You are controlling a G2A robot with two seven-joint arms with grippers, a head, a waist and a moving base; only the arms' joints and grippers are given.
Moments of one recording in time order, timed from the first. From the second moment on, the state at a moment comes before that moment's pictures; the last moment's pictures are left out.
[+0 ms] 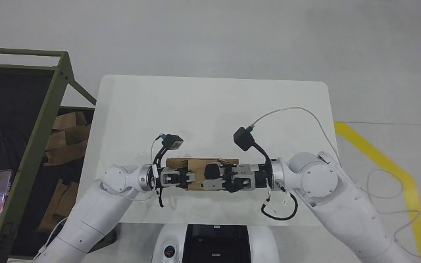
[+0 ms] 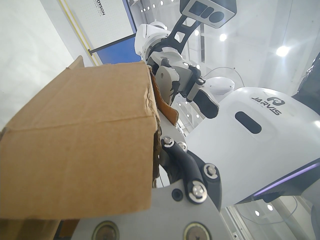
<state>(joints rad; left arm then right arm) 1.41 -0.95 -1.14 -1.61 -0.65 -0.66 -1.16 -1.17 -1.02 0.96 -1.94 0.12 -0.31 0.96</state>
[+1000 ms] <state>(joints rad) 1.36 -0.94 -1.16 -1.61 -0.85 -0.51 -1.31 -1.48 -0.95 1.32 -2.12 -0.06 -0.62 0.87</state>
